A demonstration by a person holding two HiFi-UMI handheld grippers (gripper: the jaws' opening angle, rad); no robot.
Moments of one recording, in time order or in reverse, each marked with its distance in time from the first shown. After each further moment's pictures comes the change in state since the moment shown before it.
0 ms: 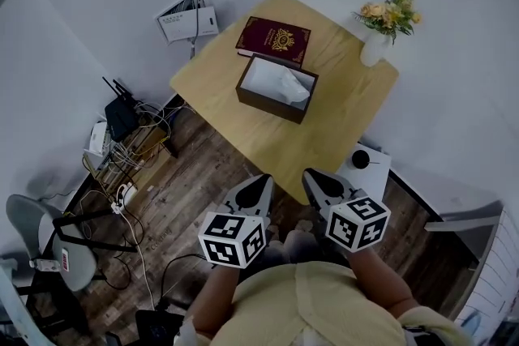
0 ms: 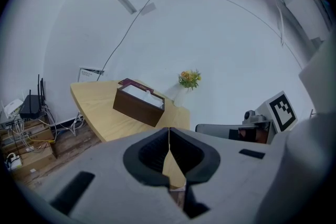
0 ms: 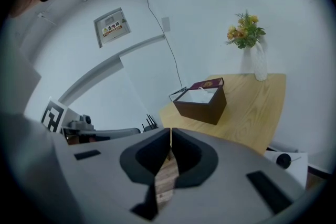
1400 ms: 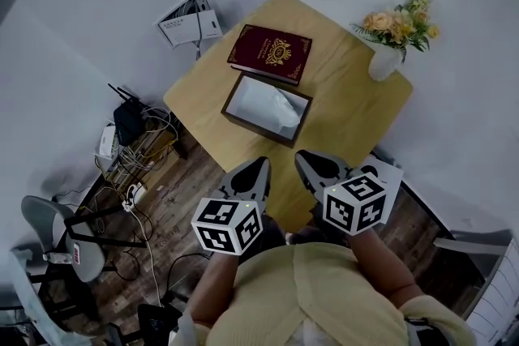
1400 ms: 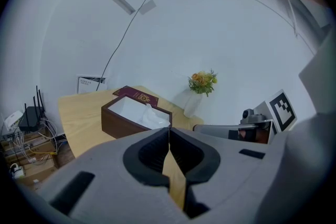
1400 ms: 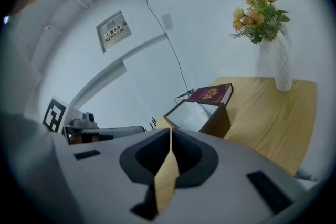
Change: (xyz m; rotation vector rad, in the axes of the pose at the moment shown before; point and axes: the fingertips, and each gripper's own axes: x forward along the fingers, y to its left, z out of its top) left arm 0.102 0.011 0.067 0.024 -0.029 0.105; right arm 0.064 -0.072 0.077 -0.029 0.027 0.159
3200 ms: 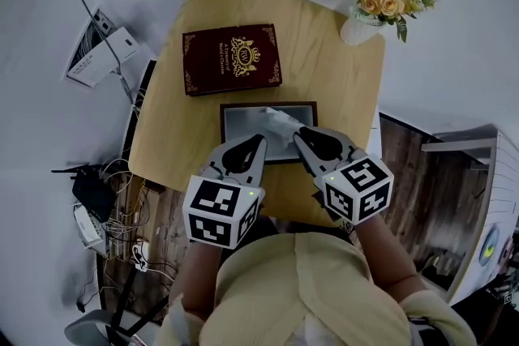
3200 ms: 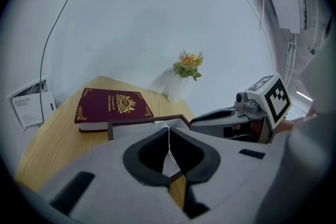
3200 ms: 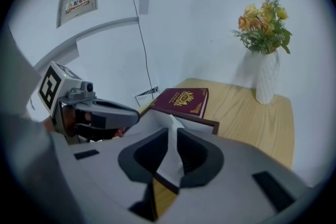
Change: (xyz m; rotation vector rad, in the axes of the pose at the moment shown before) left arm 0.100 0.072 0.064 0.316 0.327 -0.501; right arm 0.089 -0.047 0.039 0.032 0.048 -0.490
